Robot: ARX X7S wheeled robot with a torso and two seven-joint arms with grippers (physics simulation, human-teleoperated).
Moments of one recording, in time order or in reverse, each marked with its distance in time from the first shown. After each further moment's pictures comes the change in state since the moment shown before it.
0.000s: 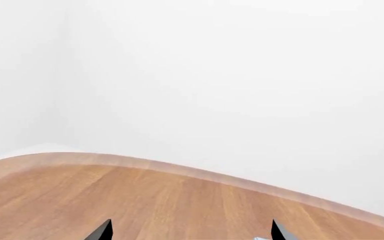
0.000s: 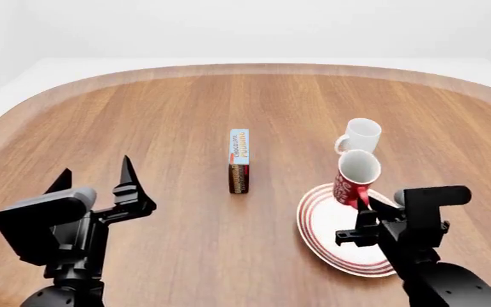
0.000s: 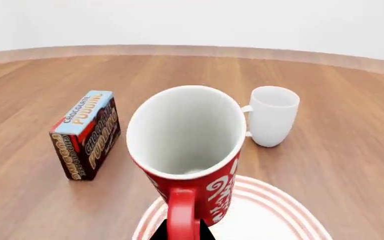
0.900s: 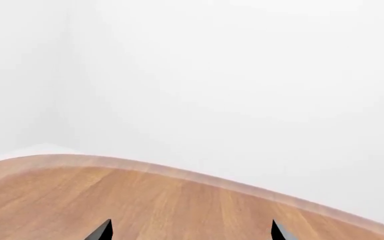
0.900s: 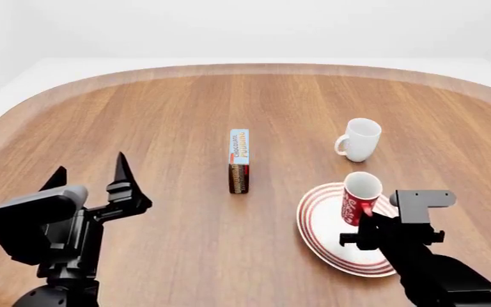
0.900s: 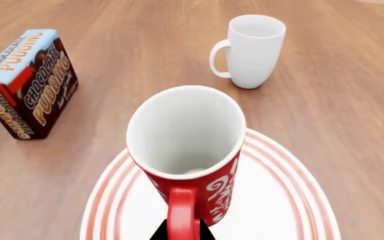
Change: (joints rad) left arm -0.001 -0.021 -0.011 0.024 -0.040 -0.005 -0.016; right arm 0.136 -0.018 -0.054 0.321 -0.035 0.030 -0.020
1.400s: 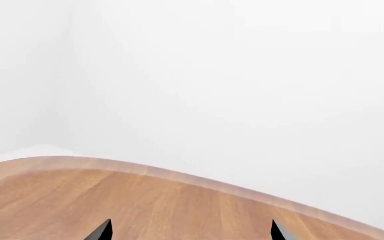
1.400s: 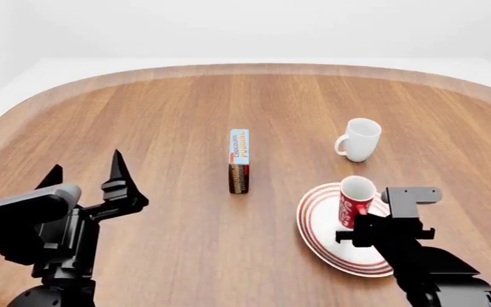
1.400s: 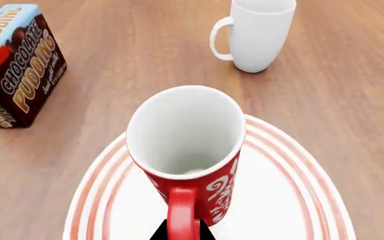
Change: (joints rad) left arm 0.001 -0.012 -0.010 0.017 -0.023 -0.001 -0.009; right arm 0.110 -0.032 -0.062 0.228 -0.050 -0.057 -0.051
